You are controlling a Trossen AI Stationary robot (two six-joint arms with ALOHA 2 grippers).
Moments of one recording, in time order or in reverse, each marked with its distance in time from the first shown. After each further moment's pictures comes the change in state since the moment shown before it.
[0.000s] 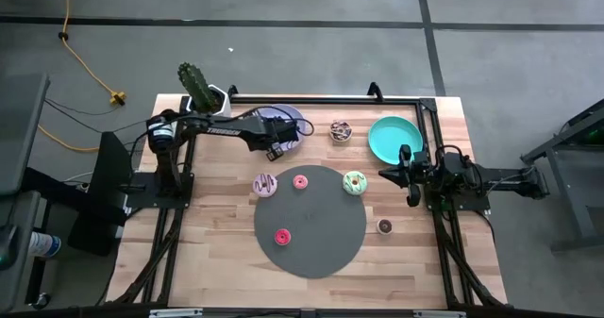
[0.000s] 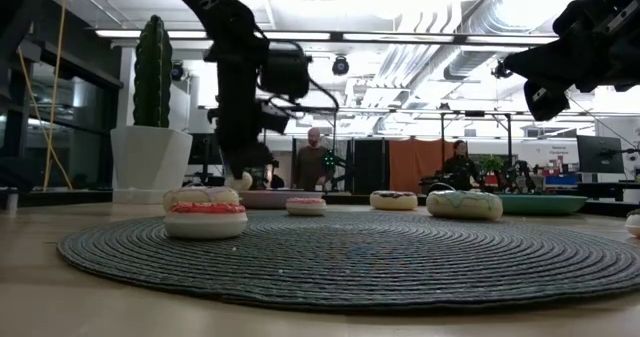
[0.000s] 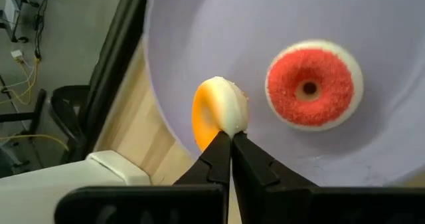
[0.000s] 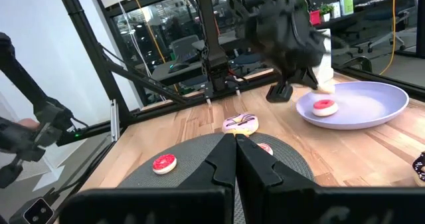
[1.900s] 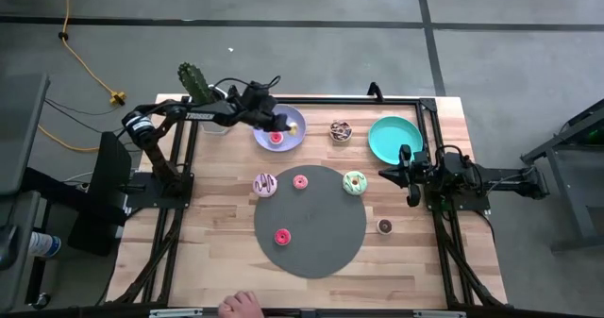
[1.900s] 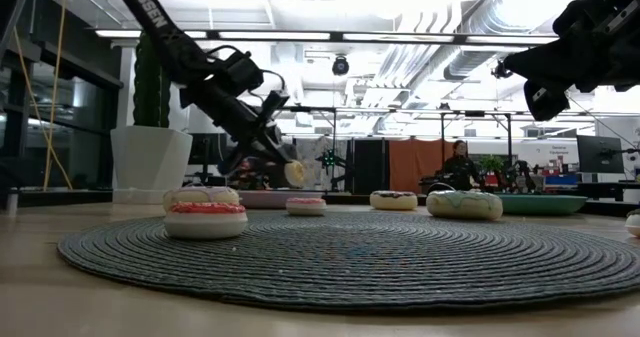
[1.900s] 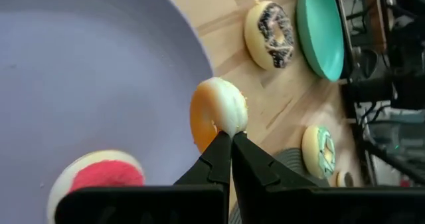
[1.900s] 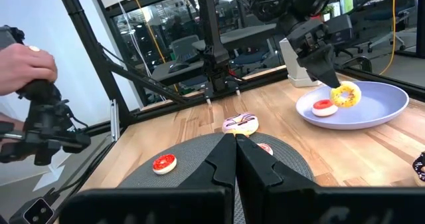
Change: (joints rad) left arm 0.363 -0.128 -0.305 0.843 1.114 -0.498; right arm 0.000 0.000 0.000 0.000 0.000 0.000
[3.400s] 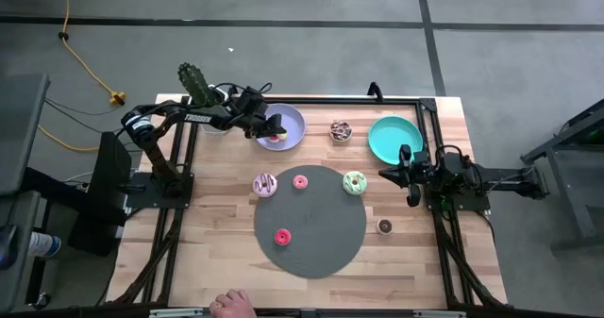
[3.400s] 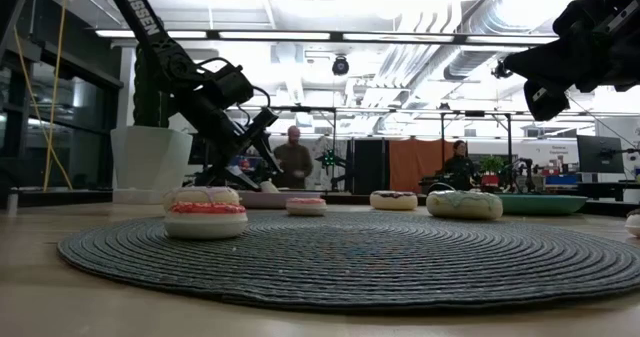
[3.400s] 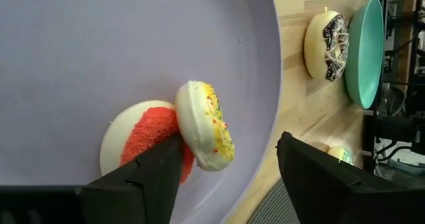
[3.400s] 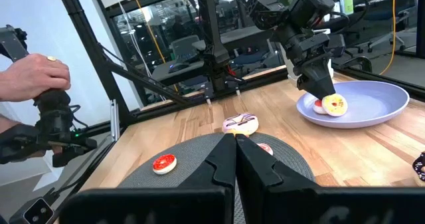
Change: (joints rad) left arm 0.026 0.000 -0.091 0.011 -0.058 -0.173; right arm 0.000 0.000 0.000 0.000 0.000 0.000
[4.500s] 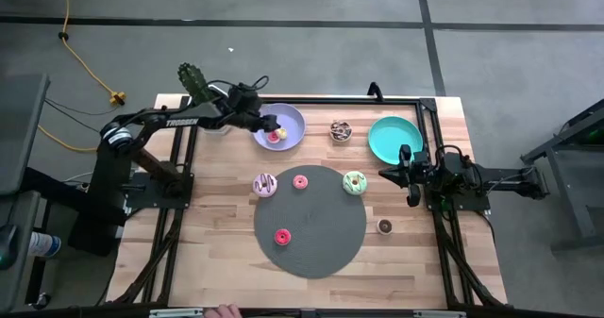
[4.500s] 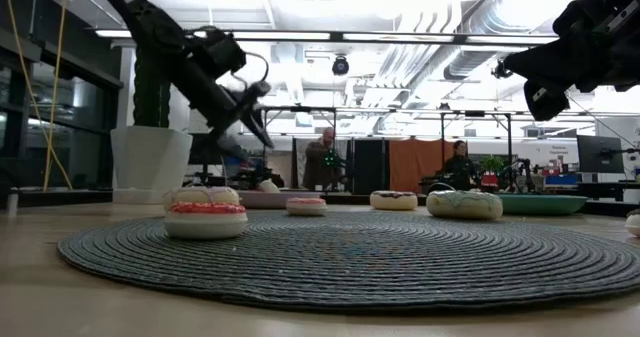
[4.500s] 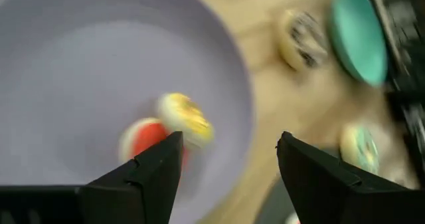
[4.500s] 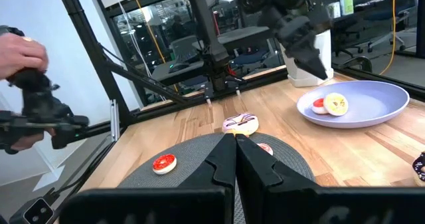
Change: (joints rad) left arm -0.043 -0.211 0.000 -0.161 -0.141 0.259; right arm 0.000 0.000 0.000 0.000 0.000 0.000
